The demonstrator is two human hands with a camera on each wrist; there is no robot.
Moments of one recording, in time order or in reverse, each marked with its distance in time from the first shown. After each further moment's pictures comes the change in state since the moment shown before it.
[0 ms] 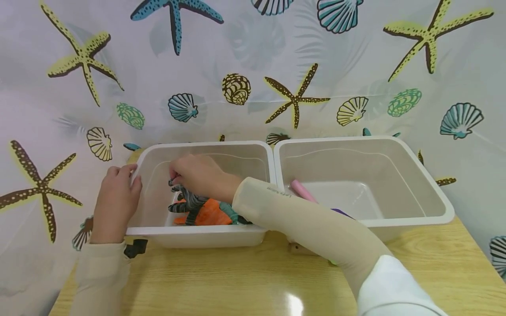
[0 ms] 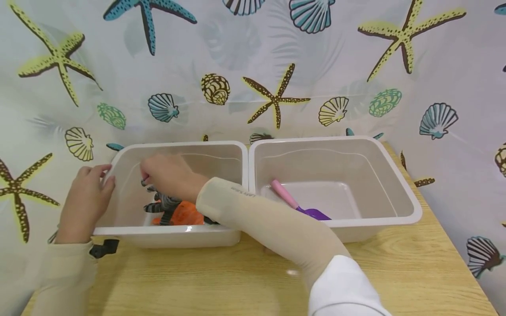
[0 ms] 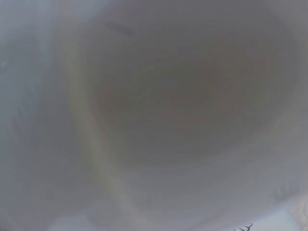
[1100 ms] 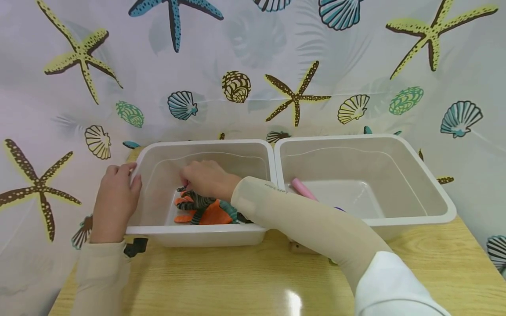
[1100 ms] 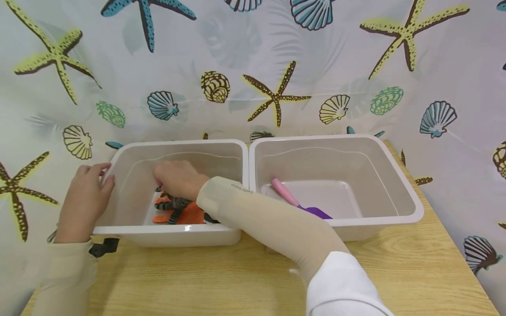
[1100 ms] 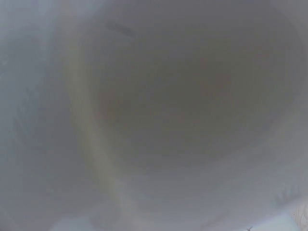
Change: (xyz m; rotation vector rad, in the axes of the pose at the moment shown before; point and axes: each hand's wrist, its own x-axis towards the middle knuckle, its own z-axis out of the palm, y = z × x) left_hand 0.000 0.002 -0.001 0.011 -0.027 -0.037; right_hand 0.000 0.016 0.025 -0.064 -0.122 0.010
